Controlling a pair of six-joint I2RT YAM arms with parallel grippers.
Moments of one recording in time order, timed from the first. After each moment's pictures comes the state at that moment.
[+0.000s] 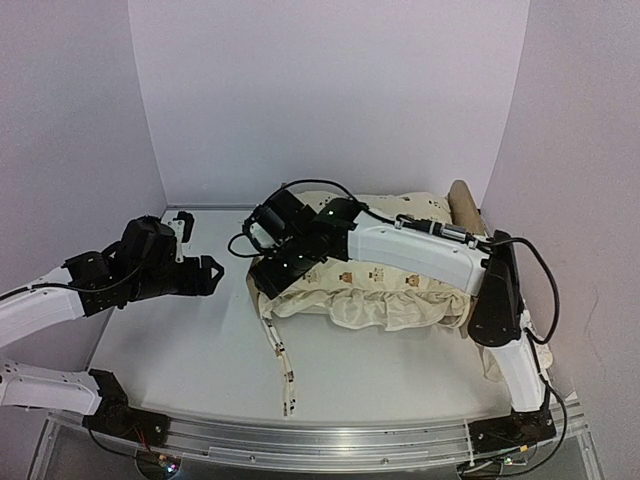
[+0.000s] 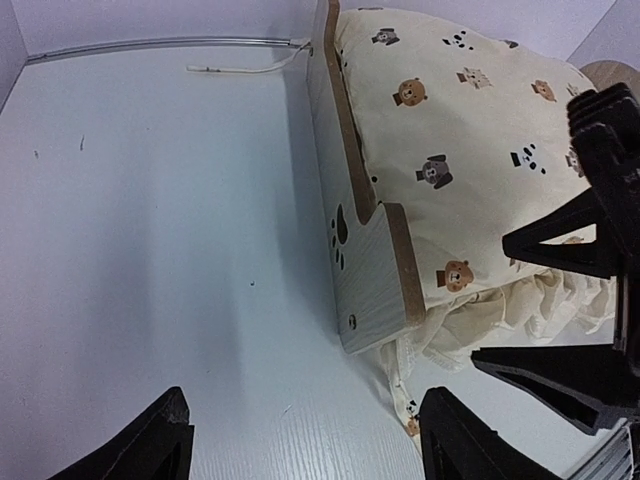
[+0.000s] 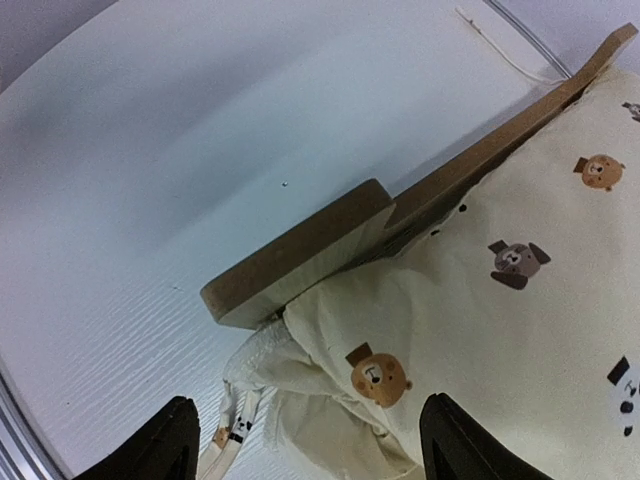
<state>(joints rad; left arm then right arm) -0.75 0.97 0.78 -0.45 -0.25 -0.51 1.08 2.26 2.20 -0.86 0.19 0.12</state>
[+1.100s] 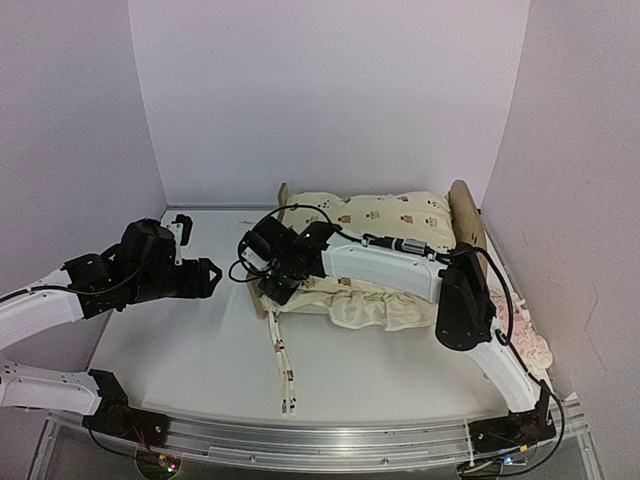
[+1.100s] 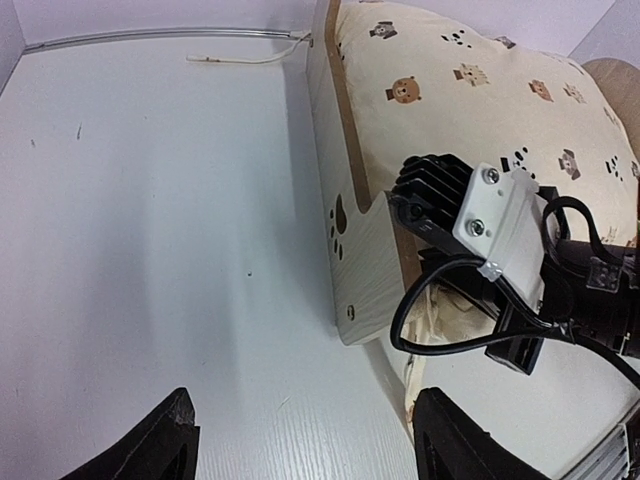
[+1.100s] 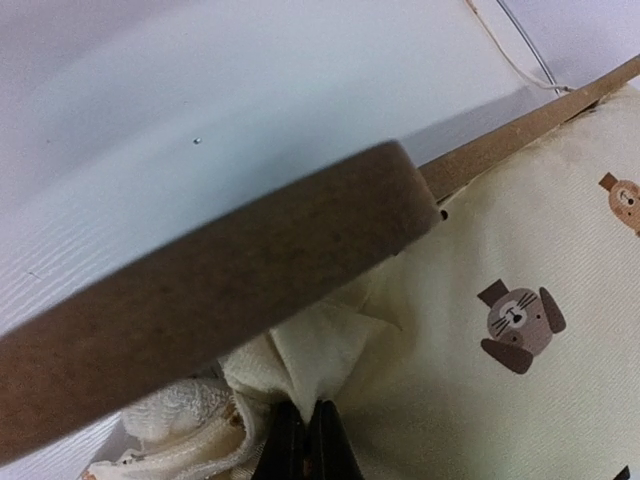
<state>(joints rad) -0.75 0.96 0.77 -0.45 -0.23 -0.52 1.06 2.45 2.27 -0.82 0.34 -0.11</state>
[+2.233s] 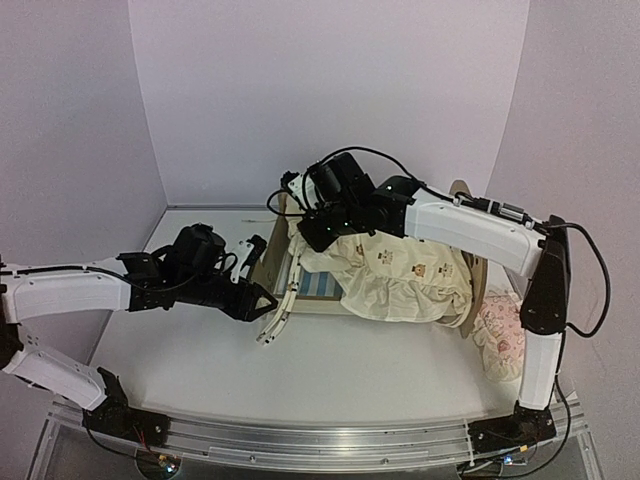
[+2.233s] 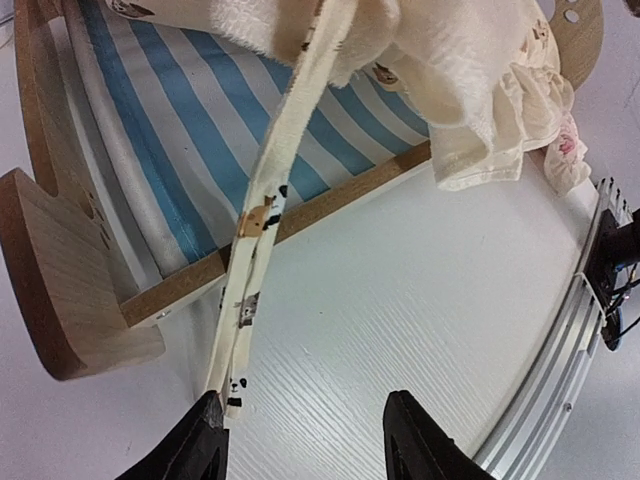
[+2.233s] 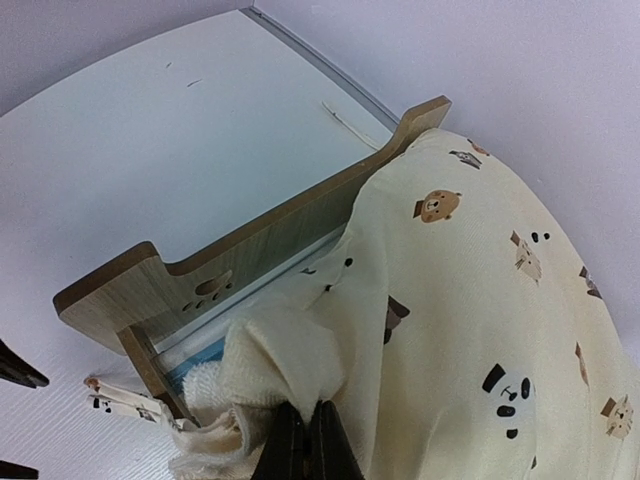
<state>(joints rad) -0.86 1.28 0.83 -0.23 0.14 -0.31 0.95 1.98 1.90 -0.59 0.29 -0.10</state>
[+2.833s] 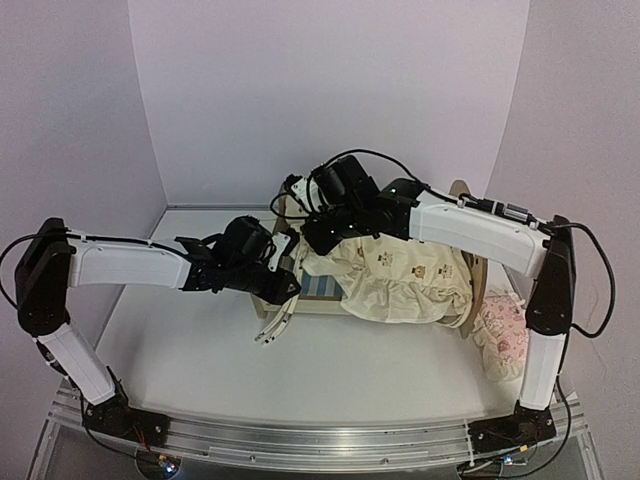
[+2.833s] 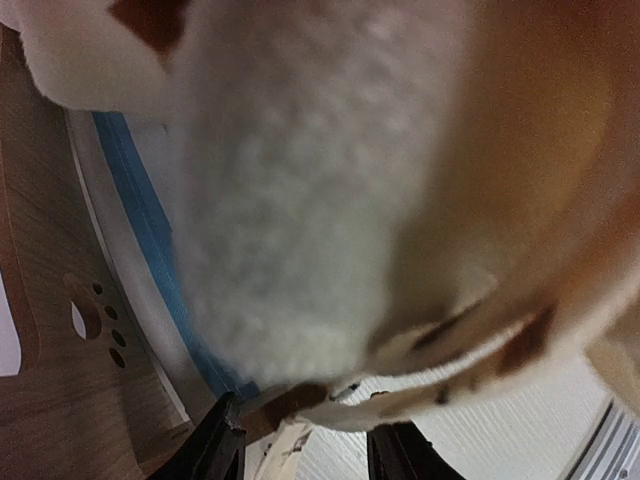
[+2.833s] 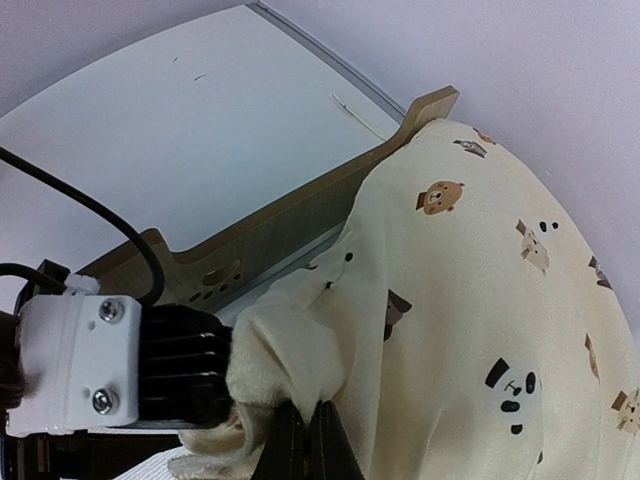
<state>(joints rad) -0.86 1.64 1.07 -0.16 0.02 -0.25 0.94 1.96 1.85 -0.58 0.27 -0.09</state>
